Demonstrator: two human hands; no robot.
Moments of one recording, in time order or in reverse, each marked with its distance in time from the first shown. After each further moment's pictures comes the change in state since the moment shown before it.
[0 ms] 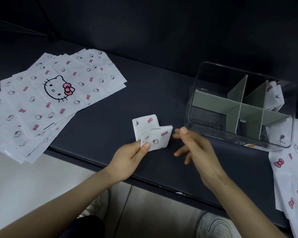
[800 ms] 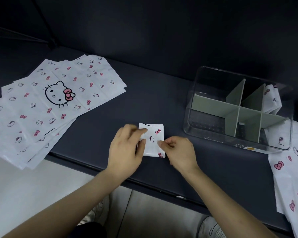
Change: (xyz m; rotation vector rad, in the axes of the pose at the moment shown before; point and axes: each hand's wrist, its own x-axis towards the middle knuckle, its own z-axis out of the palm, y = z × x) left_hand 0.016 0.016 -0.003 0.577 0.552 0.315; right_hand 0.048 0.033 0.037 -0.386 0.123 -0.050
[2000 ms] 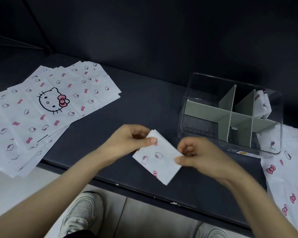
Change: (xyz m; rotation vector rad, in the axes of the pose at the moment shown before) left_hand 0.058 0.033 -0.045 -0.735 -0.667 -0.494; right_hand -0.026 -0.025 -0.093 0.115 -0.400 -0.072
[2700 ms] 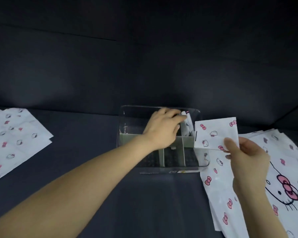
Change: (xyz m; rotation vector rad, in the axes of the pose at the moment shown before) left_hand 0.149 0.135 0.173 0.909 0.014 0.808; right_hand -0.069 0.063 -0.147 0.408 1.341 -0.064
